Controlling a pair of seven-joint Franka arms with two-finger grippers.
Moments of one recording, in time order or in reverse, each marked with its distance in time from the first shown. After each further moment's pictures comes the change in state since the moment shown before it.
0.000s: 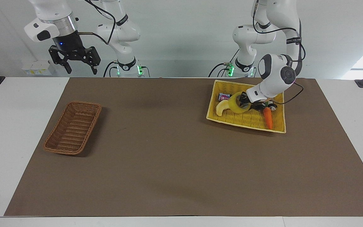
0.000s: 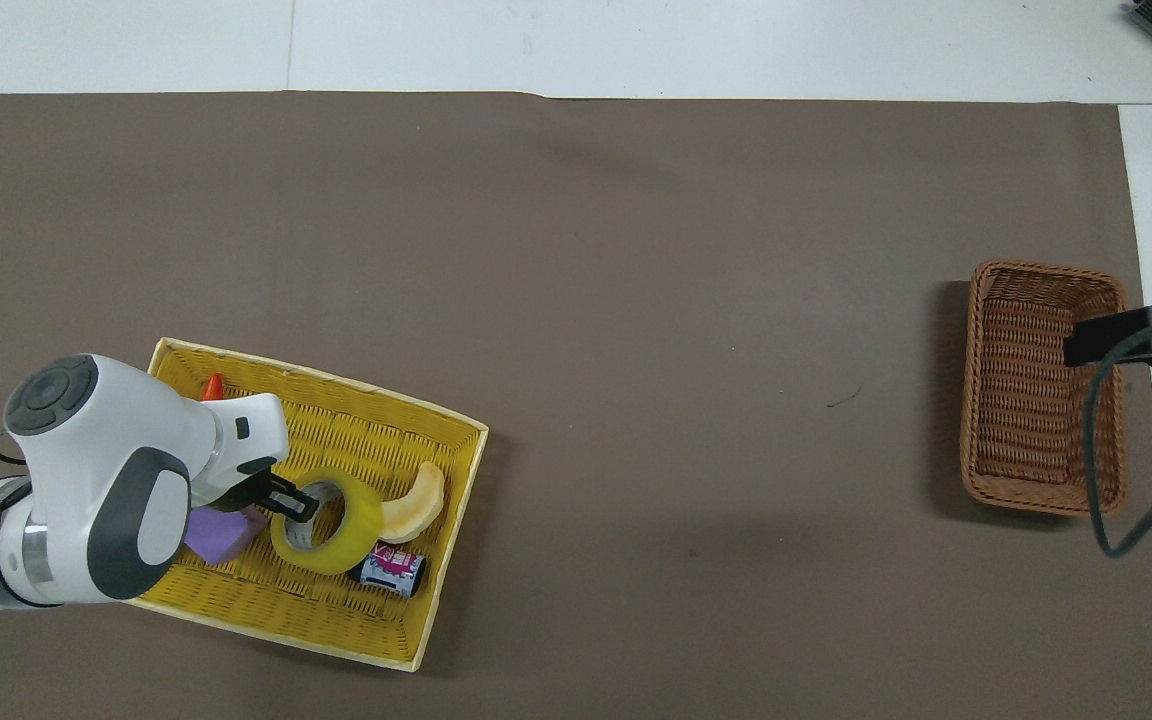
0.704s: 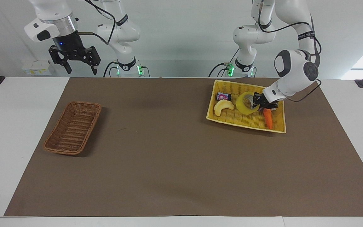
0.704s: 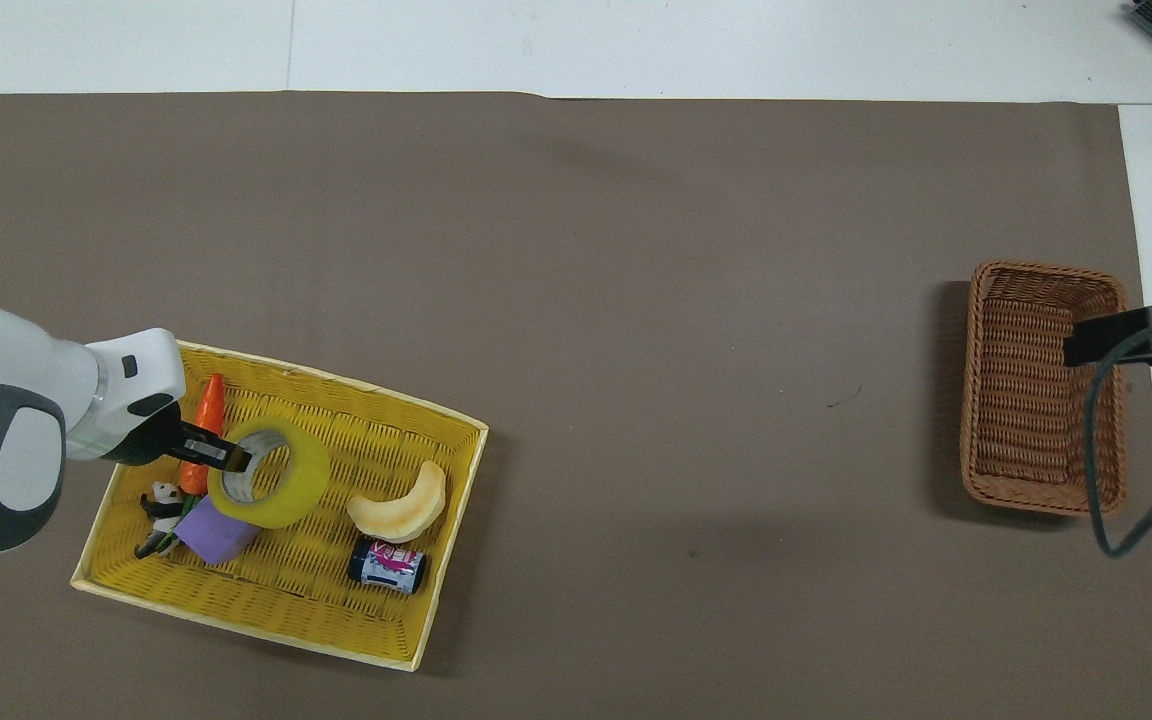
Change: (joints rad) left arm 0.123 0.009 0.020 0.201 -0.005 -0.152 -0.014; right arm 0.000 0.000 0.000 0.000 0.000 0.000 0.000
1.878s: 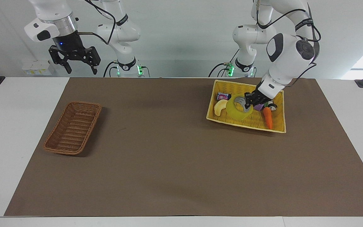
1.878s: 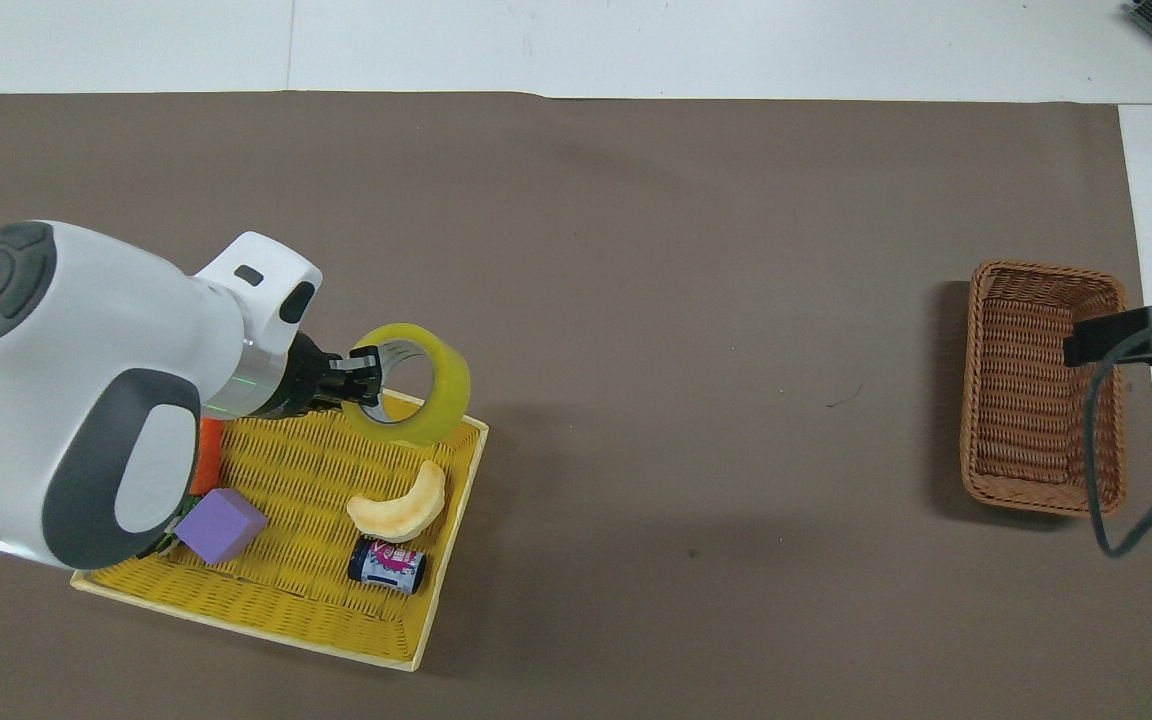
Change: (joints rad) left arm -0.295 0.017 -0.037 0.247 -0.009 -0.005 -0.925; right arm 0.000 0.000 0.000 0.000 0.000 -0.001 0.000
